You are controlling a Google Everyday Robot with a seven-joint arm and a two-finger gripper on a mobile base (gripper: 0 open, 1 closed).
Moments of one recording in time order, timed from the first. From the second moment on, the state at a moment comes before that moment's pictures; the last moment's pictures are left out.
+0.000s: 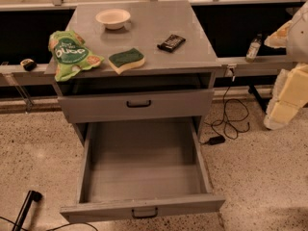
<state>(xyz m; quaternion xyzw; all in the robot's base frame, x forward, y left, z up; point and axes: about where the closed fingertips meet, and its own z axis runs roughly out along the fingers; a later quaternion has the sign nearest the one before) 0.438 -0.214 0.987 -0.60 0.78 -0.05 0.18</state>
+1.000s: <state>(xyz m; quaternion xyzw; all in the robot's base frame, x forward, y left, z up) 0.505 -0.158 0.975 -0.64 0.75 -0.01 0.19</state>
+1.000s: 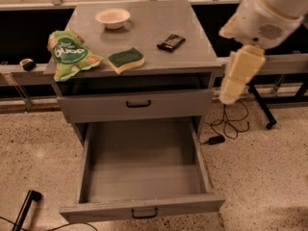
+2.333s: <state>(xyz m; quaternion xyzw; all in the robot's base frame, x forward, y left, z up) 0.754 -0.138 0.957 -0.55 0.75 0.03 0.37</state>
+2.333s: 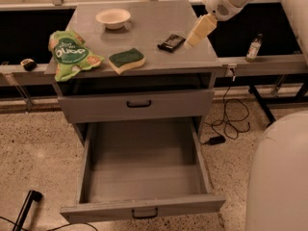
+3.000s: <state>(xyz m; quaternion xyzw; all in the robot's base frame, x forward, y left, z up) 0.792 -0.116 0.955 -0.48 0.76 0.09 0.44</state>
